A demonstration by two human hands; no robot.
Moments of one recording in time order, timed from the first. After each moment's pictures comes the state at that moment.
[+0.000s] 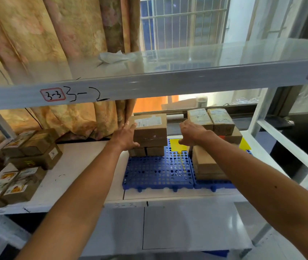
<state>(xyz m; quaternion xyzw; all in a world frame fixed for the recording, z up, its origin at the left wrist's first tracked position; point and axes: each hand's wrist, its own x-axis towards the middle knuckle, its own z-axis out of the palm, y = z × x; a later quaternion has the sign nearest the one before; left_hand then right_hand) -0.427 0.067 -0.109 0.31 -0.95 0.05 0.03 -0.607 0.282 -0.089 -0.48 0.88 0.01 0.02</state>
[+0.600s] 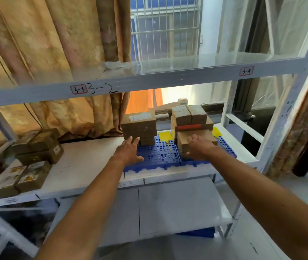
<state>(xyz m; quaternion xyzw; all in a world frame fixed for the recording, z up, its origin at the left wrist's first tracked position) -0.310 0.198 -0.115 0.26 -0.97 -0.01 -0.01 -0.475 0.441 -0.092 -0.40 0.92 -0.01 0.03</state>
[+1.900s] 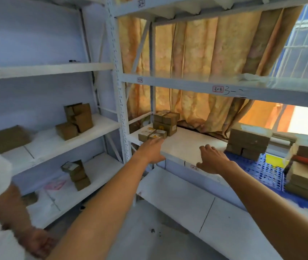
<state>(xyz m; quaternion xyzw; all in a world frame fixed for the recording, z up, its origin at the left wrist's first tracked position) 0.038 0.264 -0.053 0.50 -0.86 -0.04 0.06 -0.200 0.345 -0.062 -0.68 0.73 0.00 -0.02</state>
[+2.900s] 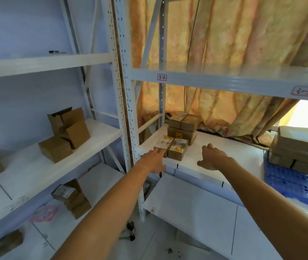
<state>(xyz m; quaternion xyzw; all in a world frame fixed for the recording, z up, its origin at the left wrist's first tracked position) 0.143 -0.009 -0.119 0.46 -0.88 -0.11 -0.02 -0.082 0.082 -0.084 -0.60 0.80 0.04 0.05</state>
